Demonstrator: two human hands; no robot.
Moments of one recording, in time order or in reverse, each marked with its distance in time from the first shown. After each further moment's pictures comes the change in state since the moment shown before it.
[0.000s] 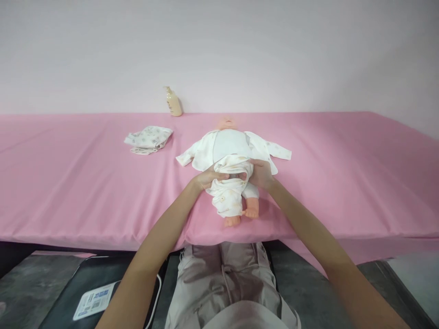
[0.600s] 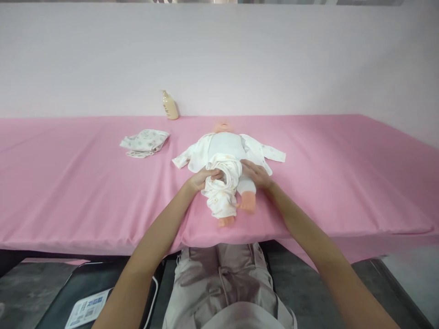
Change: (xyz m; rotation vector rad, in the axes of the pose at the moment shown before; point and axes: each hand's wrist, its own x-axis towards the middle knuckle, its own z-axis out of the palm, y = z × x) left_hand 0.002 0.004 -0.004 -0.039 -0.072 -0.025; right_hand -0.012 0.025 -0.058 -1.291 0.120 -0.647
